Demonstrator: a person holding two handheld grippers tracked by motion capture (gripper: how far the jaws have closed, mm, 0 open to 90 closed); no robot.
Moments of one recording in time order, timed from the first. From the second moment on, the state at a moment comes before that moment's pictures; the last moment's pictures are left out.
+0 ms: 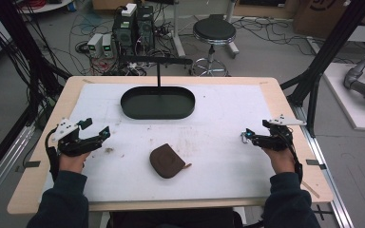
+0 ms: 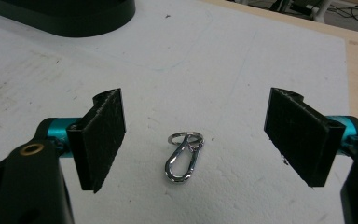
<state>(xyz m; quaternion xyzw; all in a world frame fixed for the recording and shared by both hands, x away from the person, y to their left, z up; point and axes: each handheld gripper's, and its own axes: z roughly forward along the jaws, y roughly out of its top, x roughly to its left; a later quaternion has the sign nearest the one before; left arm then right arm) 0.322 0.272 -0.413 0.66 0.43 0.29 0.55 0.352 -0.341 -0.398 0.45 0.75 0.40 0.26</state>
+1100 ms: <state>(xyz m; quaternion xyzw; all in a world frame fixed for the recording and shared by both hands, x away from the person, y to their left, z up) 0.322 0.269 -0.422 0.67 0.44 0.28 0.53 0.384 -0.336 -0.434 0.33 0.86 0.30 0.25</state>
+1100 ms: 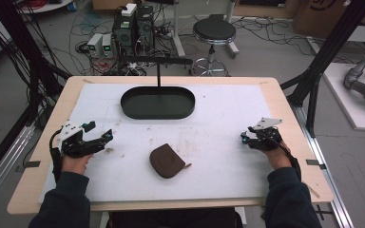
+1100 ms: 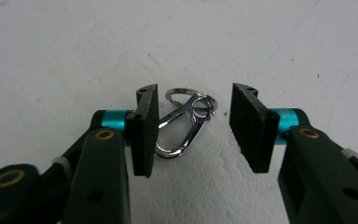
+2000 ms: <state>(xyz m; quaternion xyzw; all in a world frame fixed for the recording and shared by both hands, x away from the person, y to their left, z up) 0.323 0.265 -0.423 0.68 0.44 0.28 0.52 0.394 -0.336 -0.431 0.32 0.85 0.32 0.26</state>
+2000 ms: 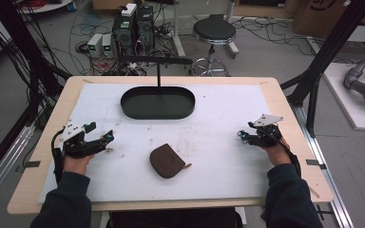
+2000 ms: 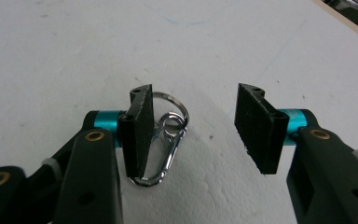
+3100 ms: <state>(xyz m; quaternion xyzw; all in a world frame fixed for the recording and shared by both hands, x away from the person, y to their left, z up) 0.323 0.268 -0.424 0.68 0.45 0.28 0.52 0.395 -0.330 -0.430 0.40 0.85 0.28 0.18</state>
